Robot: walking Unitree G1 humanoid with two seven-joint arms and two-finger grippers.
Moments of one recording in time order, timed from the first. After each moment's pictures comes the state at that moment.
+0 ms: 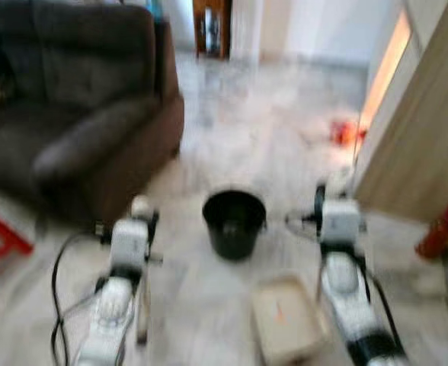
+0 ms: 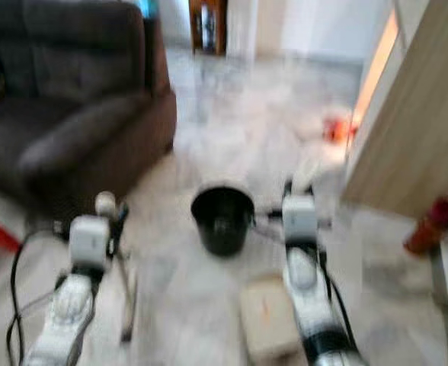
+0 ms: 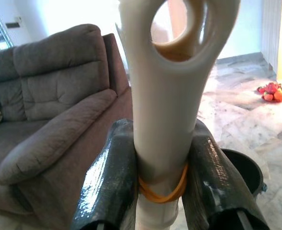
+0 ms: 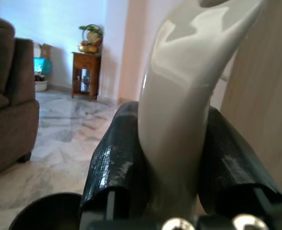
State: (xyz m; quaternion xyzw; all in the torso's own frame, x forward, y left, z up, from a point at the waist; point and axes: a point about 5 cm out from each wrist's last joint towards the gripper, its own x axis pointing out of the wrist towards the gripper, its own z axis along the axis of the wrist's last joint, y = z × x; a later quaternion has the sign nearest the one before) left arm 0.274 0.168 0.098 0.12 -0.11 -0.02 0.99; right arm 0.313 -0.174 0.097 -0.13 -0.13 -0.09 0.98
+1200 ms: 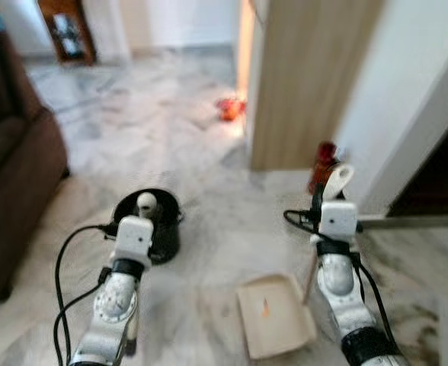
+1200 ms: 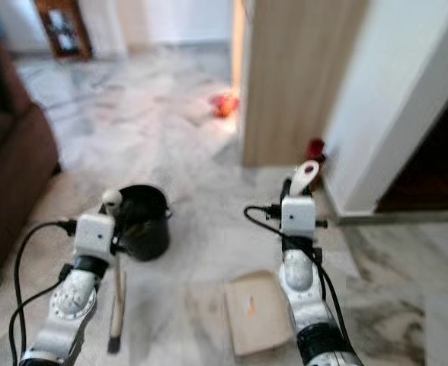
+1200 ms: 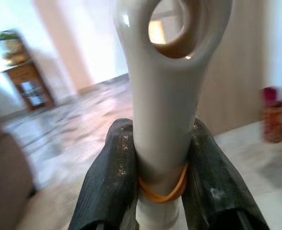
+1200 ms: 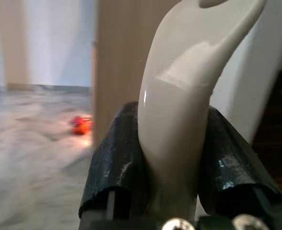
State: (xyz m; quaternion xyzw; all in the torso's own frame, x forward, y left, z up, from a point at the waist) left arm 0.284 0.164 0.098 0.14 -0.11 -0.04 0.98; right arm 0.318 -0.168 0.097 -0.12 -0.12 -0.09 0.98
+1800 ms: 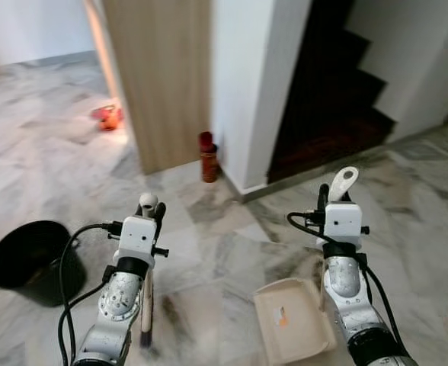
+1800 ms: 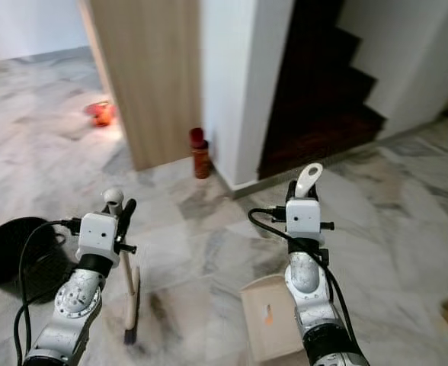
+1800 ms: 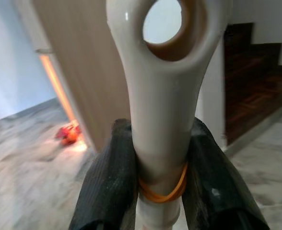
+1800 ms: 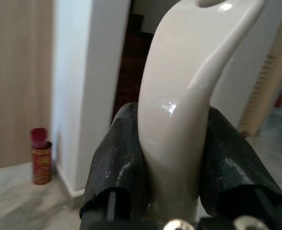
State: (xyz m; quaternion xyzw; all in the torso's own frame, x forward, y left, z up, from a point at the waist) left arm 0.284 0.162 0.098 0.13 -0.11 -0.03 0.99; right arm 0.316 -0.172 0.092 -0.13 -0.11 -0.09 0.98
